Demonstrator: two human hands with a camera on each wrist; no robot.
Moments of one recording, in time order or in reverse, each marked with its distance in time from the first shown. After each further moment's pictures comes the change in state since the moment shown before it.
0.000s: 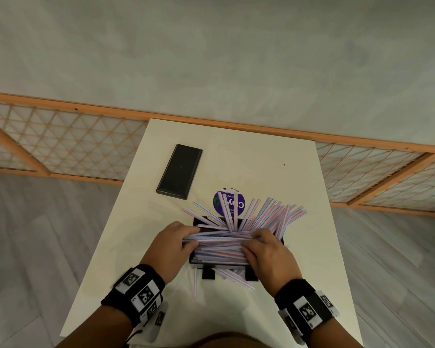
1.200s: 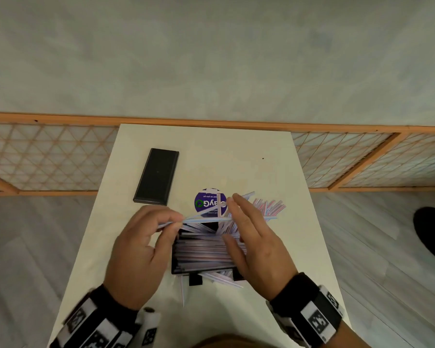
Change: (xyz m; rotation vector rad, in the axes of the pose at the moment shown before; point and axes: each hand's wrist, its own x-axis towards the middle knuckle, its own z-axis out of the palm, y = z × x) left_hand -0.021 0.093 -0.066 -0.230 0.363 0.347; right_hand 0.006 -0.049 -0.086 0.270 0.252 -0.122
